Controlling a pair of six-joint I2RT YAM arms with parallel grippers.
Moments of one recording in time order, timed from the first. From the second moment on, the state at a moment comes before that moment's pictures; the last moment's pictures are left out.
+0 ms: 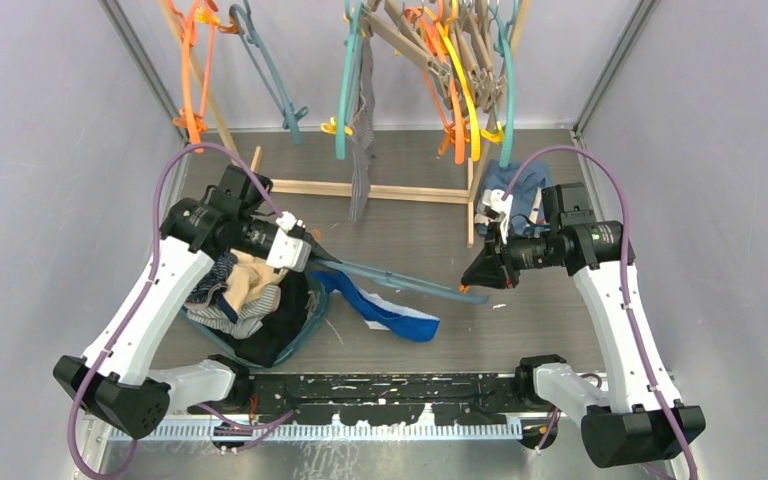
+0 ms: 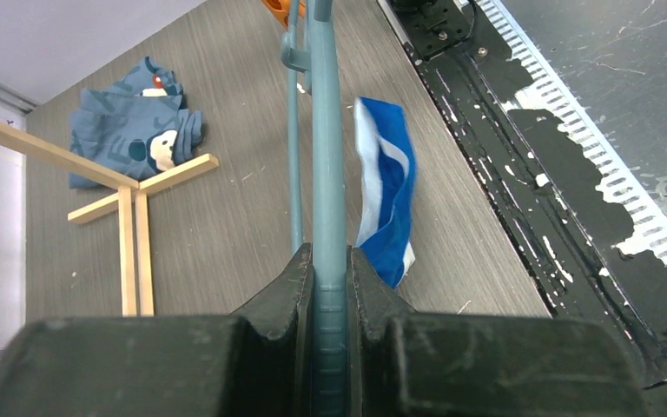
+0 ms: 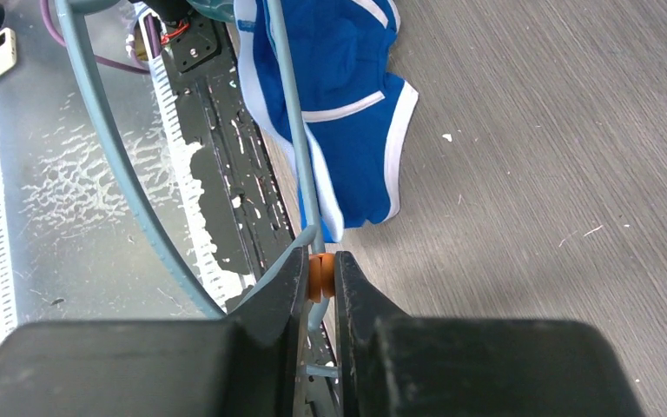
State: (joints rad) left arm -0.43 1.18 1.35 -1.20 1.16 1.38; right arm 0.09 1.02 1.18 -1.24 -1.02 -0.65
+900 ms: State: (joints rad) left arm -0.43 1.18 1.27 -0.88 1.13 0.92; right arm 0.09 1.04 1.43 -1.19 -0.95 -0.59
